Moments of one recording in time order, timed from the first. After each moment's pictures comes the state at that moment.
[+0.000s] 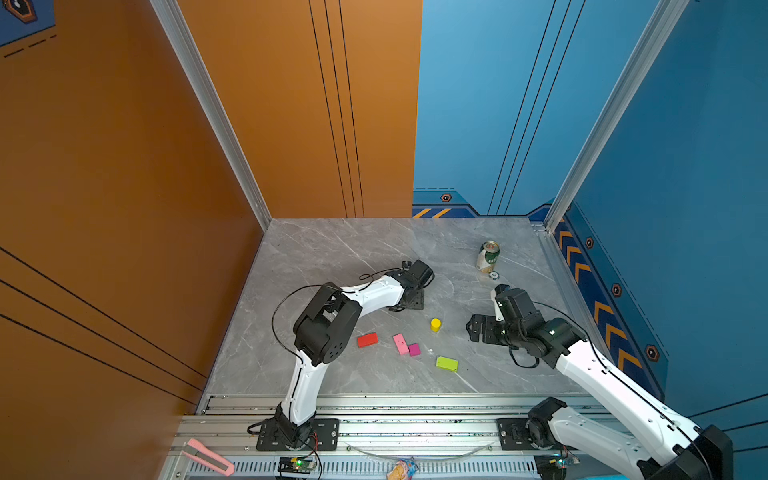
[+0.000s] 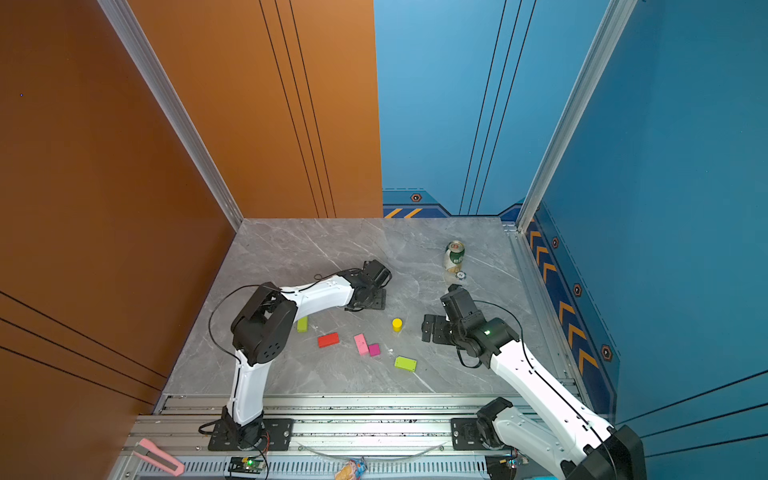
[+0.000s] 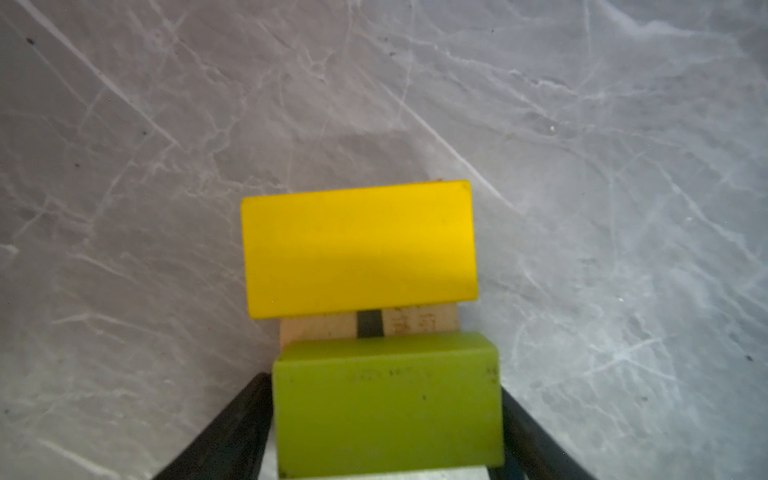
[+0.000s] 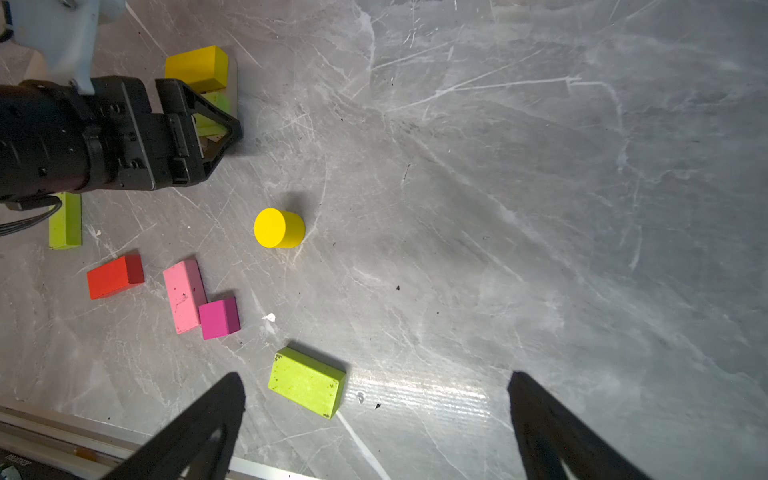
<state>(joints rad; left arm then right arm) -0.71 2.09 1.48 -0.56 -0.25 -0.61 0.50 0.97 0.77 -0.78 0.02 0.56</state>
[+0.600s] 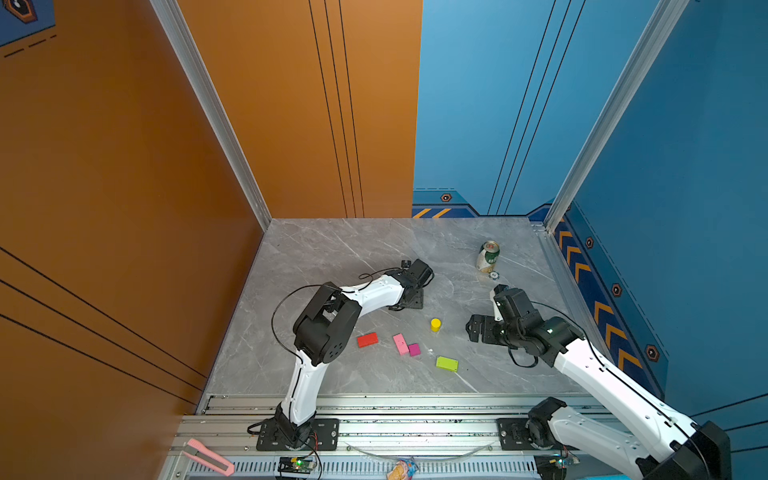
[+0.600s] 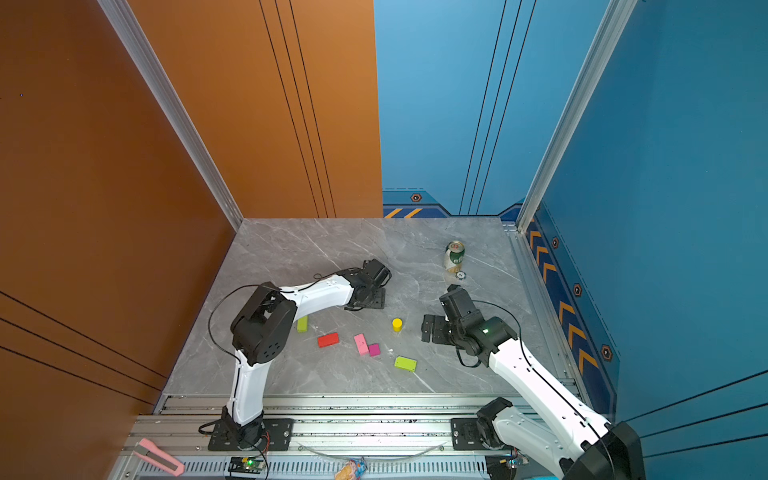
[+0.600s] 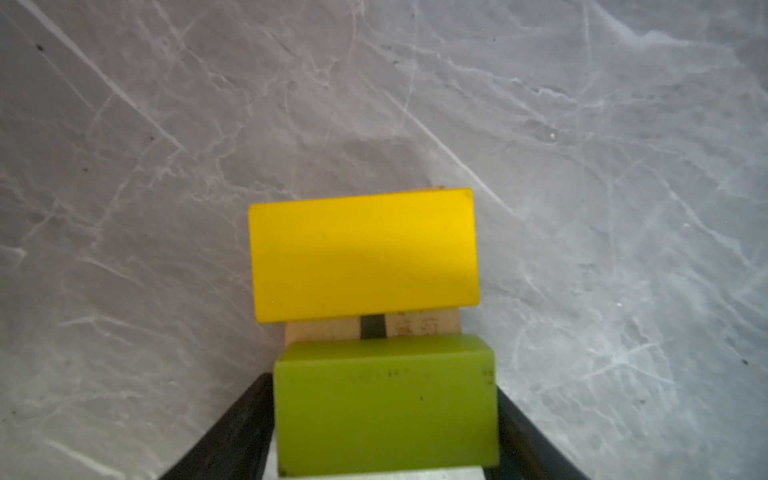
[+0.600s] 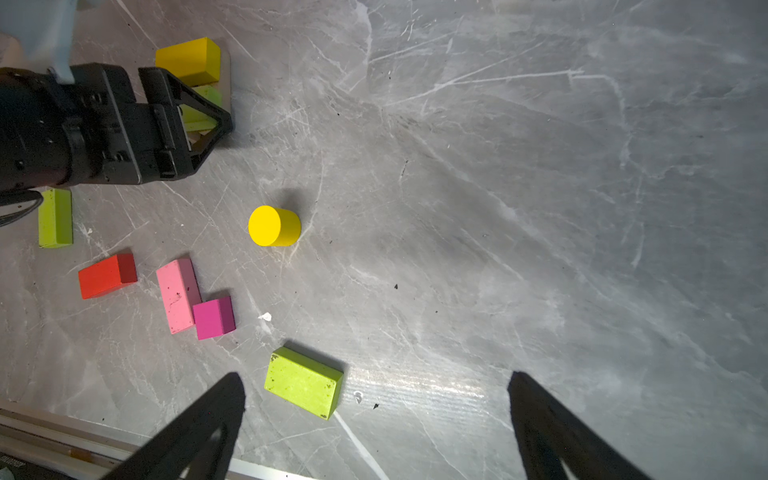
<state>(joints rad) -0.71 2.09 1.49 -0.56 -0.25 -0.61 0.50 0.99 0.77 -0.78 0.02 0.56</state>
